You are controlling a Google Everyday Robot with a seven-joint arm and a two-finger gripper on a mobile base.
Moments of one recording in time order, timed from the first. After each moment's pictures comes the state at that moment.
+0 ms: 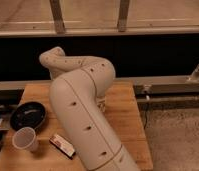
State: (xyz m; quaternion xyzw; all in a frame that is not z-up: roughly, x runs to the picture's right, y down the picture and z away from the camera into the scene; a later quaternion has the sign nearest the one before) arm -0.222 0.009 0.913 -0.31 0.15 0.42 0.84
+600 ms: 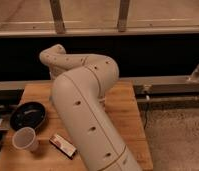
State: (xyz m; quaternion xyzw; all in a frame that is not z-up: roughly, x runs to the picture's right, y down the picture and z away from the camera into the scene) arm -0.228 0.000 0.902 -0.31 0.12 0.41 0.85
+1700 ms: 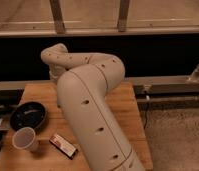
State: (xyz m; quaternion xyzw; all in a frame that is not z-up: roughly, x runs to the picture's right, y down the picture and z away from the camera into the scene) arm -0.234 -0.003 0.882 -0.32 0.09 0.40 0.85
